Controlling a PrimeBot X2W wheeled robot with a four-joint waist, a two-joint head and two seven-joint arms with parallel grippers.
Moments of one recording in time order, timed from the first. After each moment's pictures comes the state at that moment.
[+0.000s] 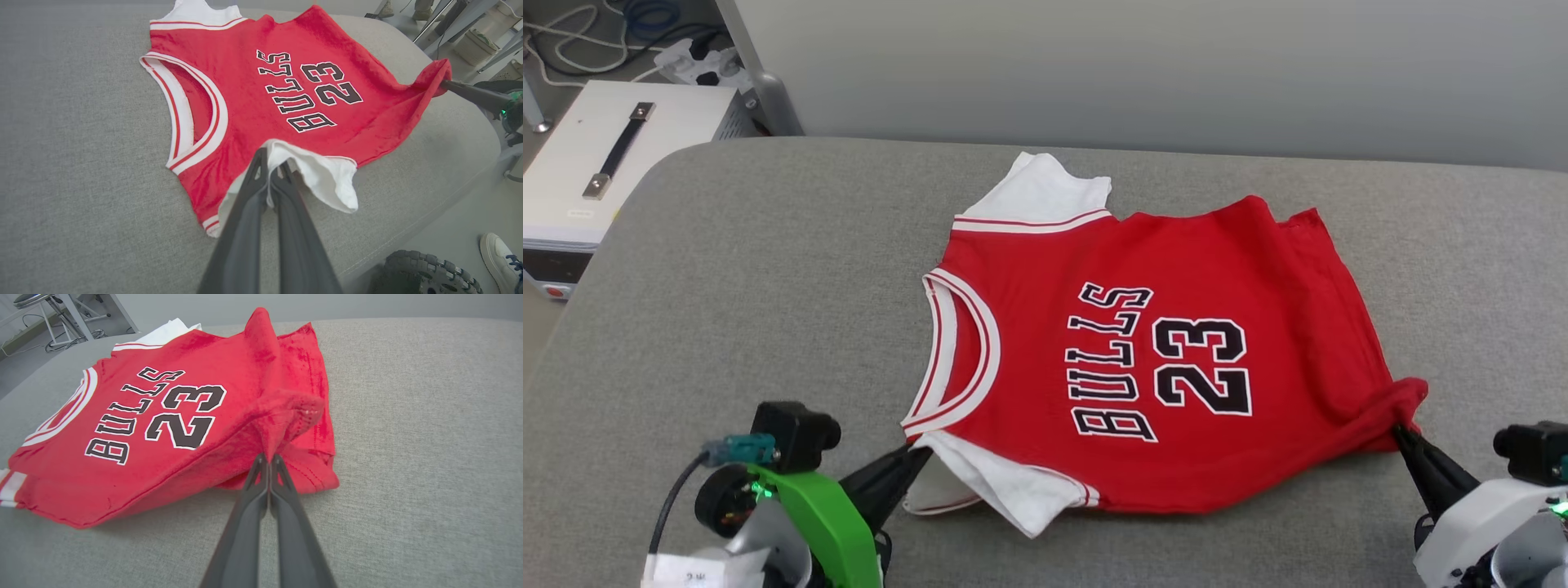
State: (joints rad) left arm -0.09 0.65 -0.56 -0.13 -0.87 -0.08 0.18; right arm 0.02 -0.45 0.18 0.14 0.59 0.13 0.05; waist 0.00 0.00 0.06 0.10
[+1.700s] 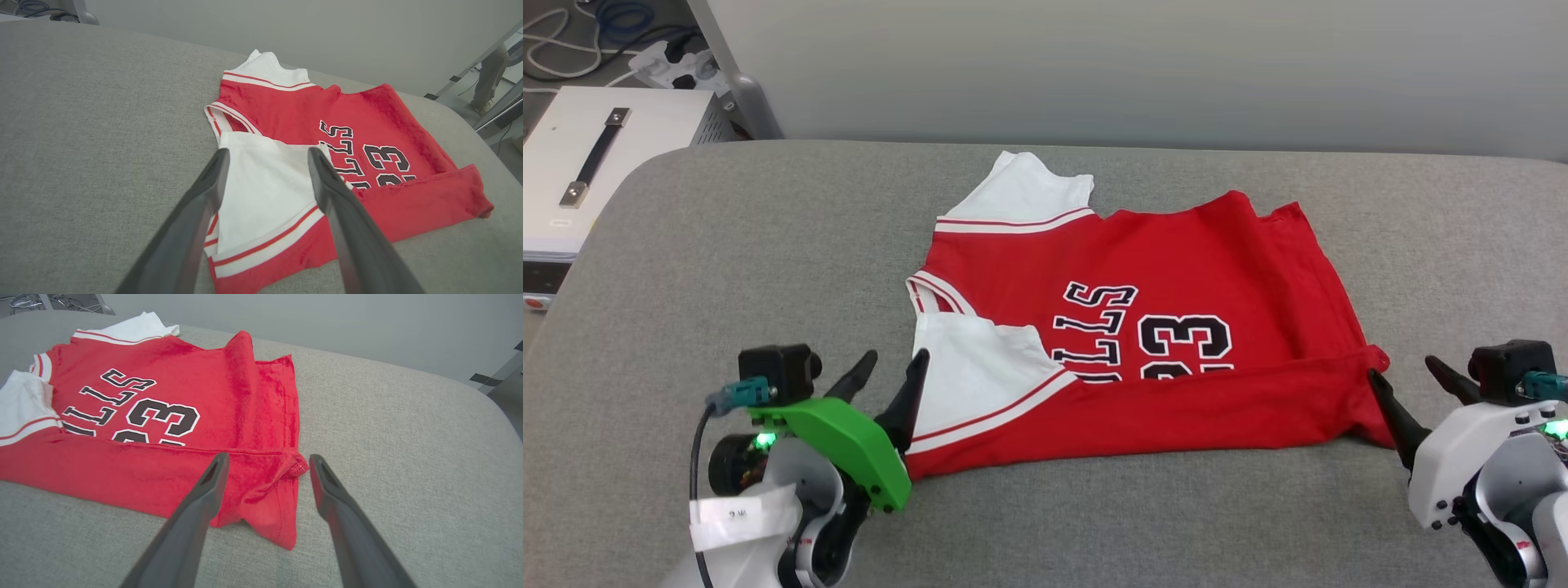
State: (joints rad) left arm -0.31 0.43 -0.55 0.24 -0.89 0.07 -0.03; right arm -0.14 -0.38 0.12 0.12 0.33 0.13 0.25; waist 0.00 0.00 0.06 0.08
